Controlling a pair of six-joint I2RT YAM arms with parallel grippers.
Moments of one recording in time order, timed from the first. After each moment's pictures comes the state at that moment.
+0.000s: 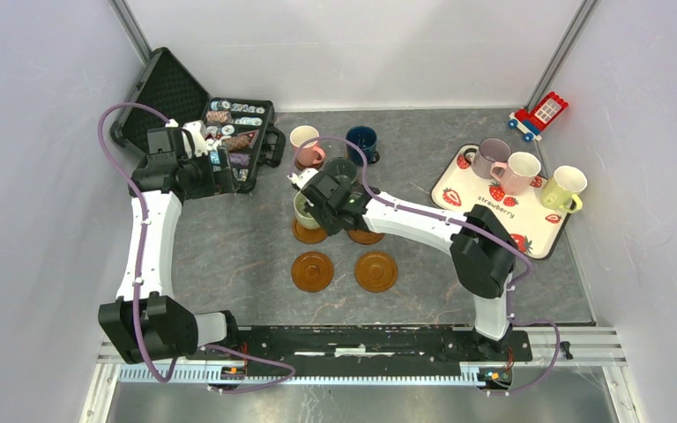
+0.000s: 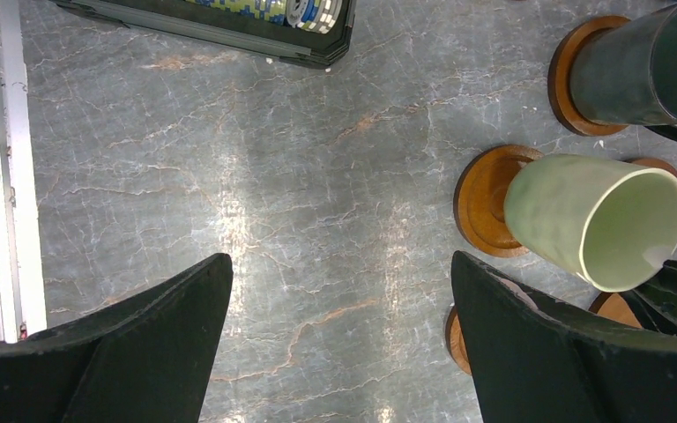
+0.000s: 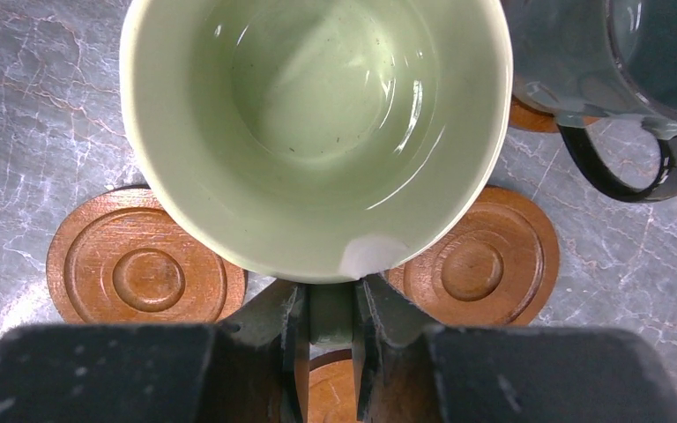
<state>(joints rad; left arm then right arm) 0.15 1.27 1.28 -0.86 0.18 -0.04 0.98 1.91 1.52 -0.54 0.23 0.12</state>
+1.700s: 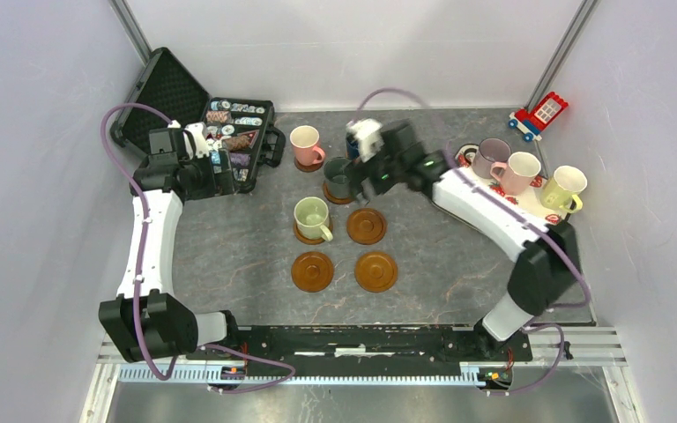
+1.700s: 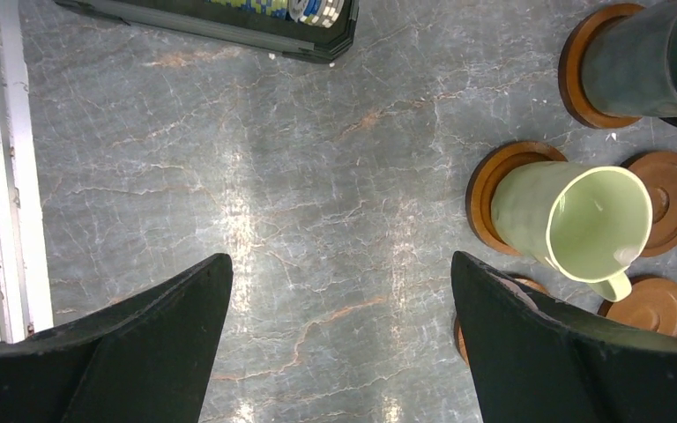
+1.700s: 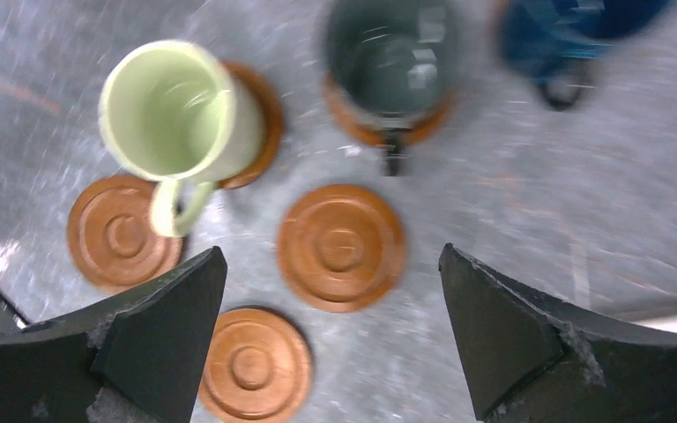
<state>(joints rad) 0.15 1.28 1.26 -0.86 0.18 -0.03 0.71 1.66 1.43 -0.53 -0.10 -0.04</state>
